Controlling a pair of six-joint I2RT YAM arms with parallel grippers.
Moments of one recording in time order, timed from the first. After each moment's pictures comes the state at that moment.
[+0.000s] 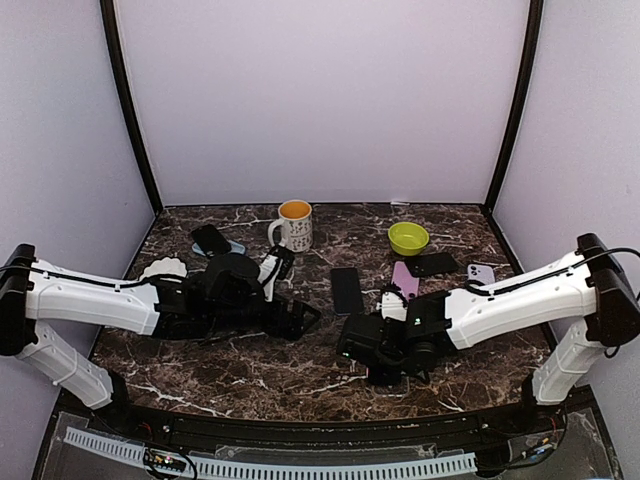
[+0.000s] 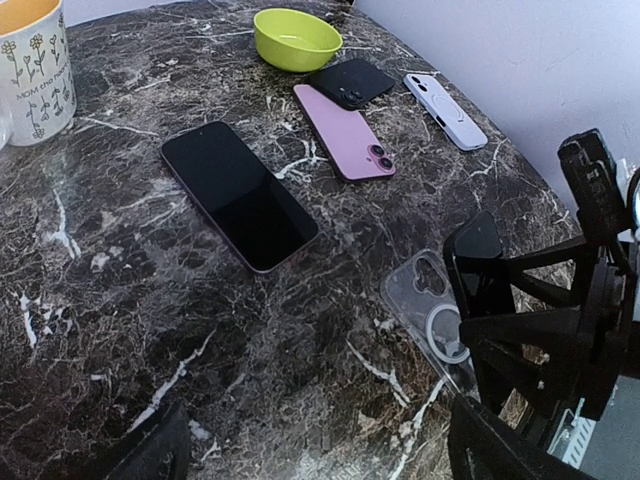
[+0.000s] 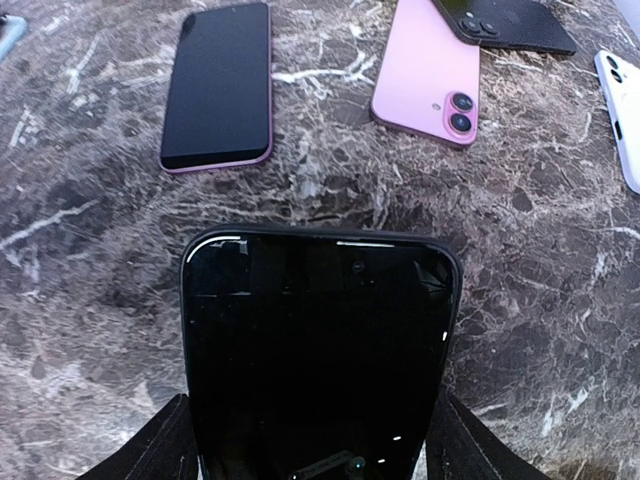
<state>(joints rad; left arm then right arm) -1.04 1.41 0.77 0.07 -0.11 -0.48 1.33 1.62 1.05 -0.77 0.68 1.24</state>
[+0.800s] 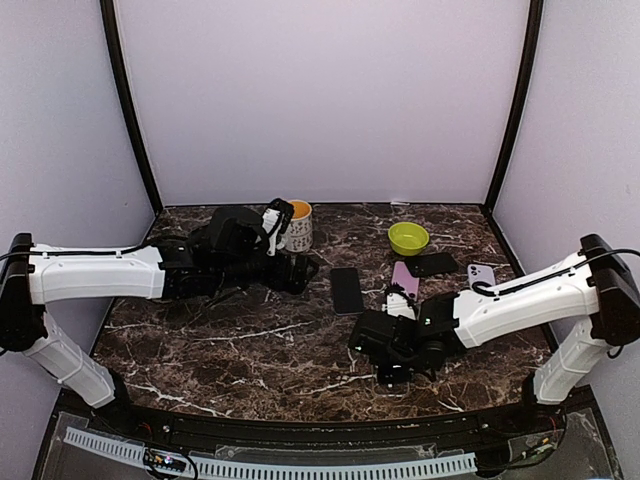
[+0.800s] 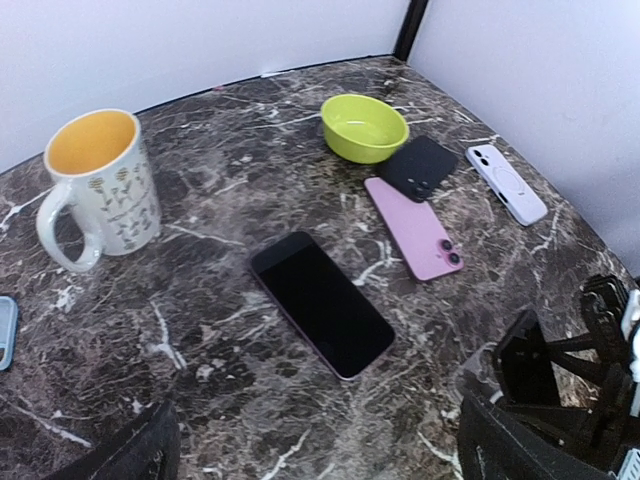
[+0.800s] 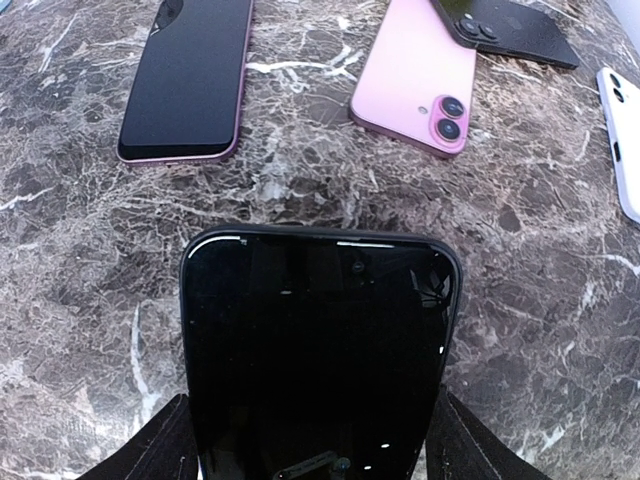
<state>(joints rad) -0.94 1.47 1.03 -0.08 -0.19 -0.32 1.28 1.60 0.94 -0.67 0.67 1.10</state>
